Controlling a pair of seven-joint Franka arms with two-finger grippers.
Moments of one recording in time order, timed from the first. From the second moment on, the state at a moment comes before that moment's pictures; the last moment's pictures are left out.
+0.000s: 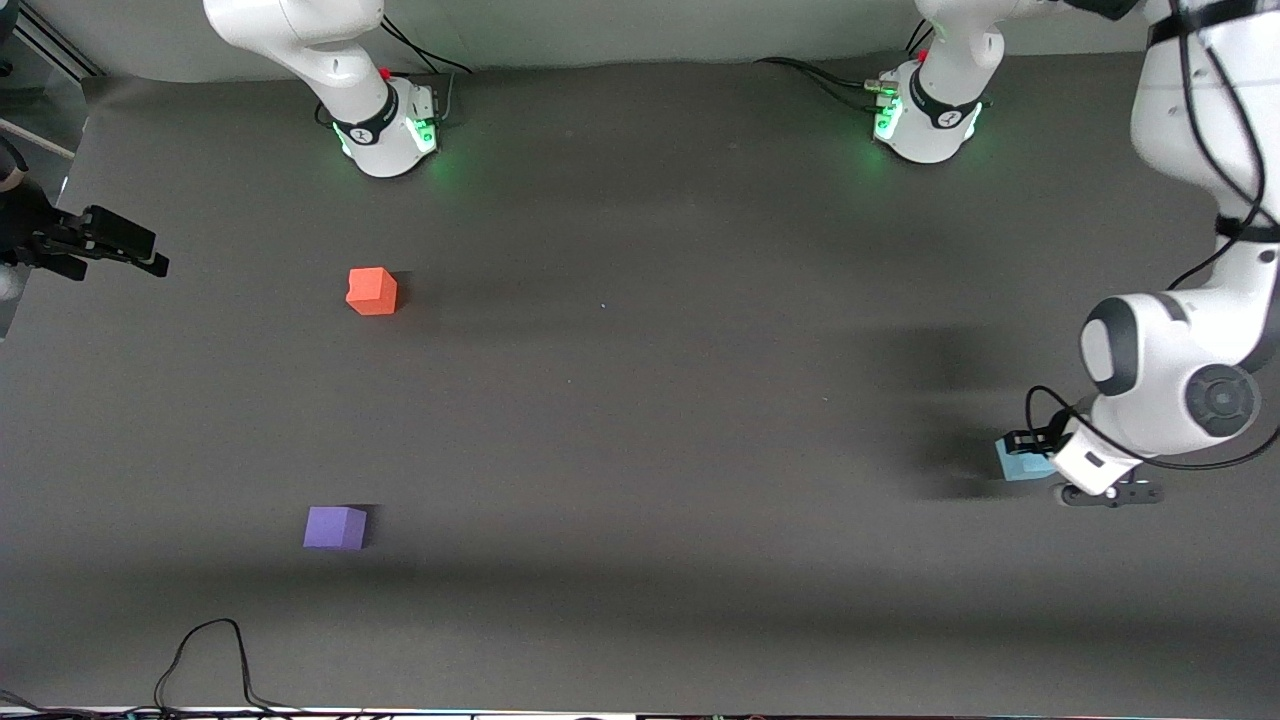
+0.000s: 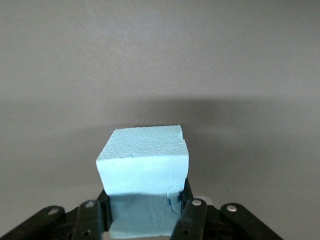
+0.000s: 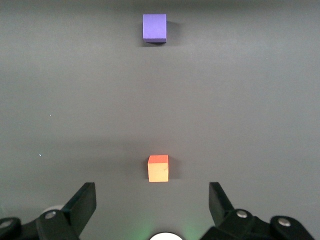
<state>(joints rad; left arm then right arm) 0.06 0.49 0.00 -1.76 0.00 2.18 0.03 0.12 -0.04 -0.16 -1.59 0.03 1.49 -0.02</state>
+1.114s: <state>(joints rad) -0.51 0.42 -0.08 -1.38 -0.04 1.75 -0.74 0.12 -0.04 -0.16 -1.59 0.04 1.49 -0.02</state>
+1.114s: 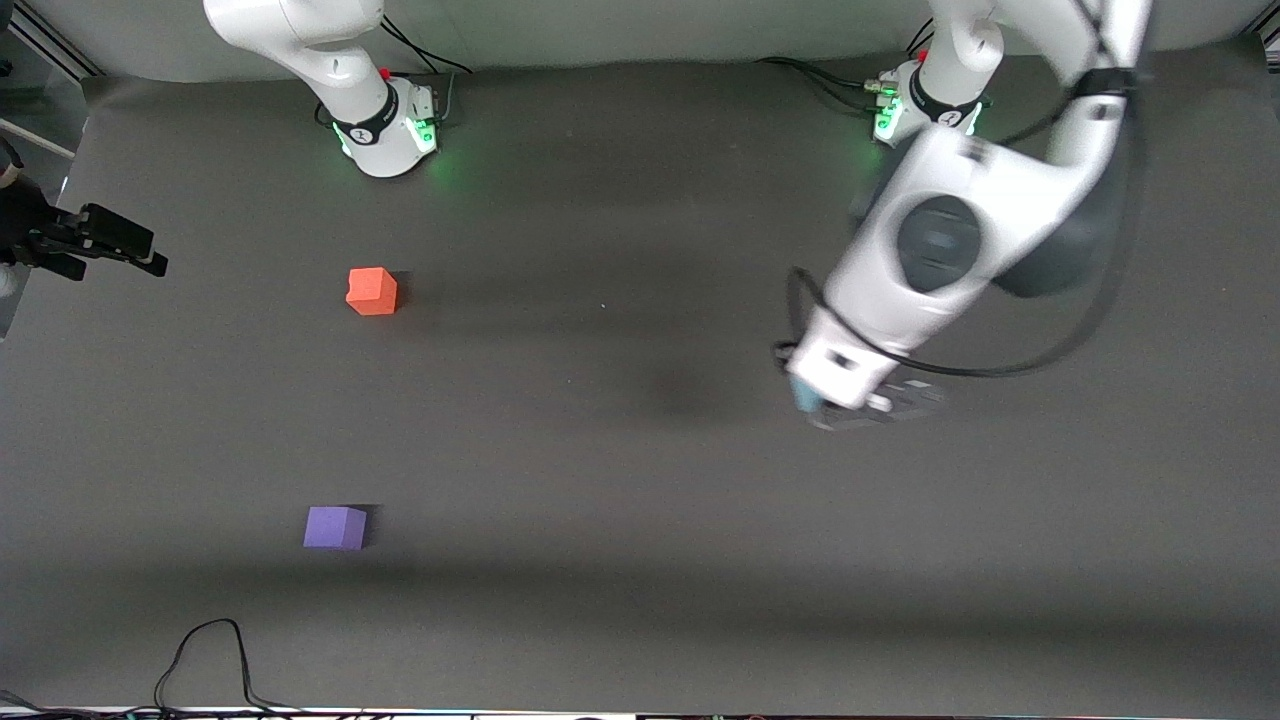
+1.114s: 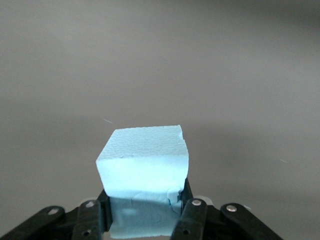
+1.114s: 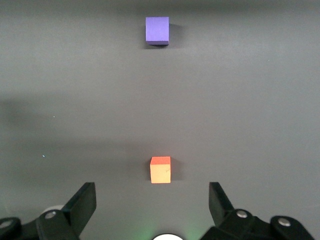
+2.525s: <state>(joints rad) -0.85 0.96 -0.09 -1.16 0.09 2.08 -0.99 0.12 -0.02 -0.16 -1.60 0.04 1.50 -0.02</state>
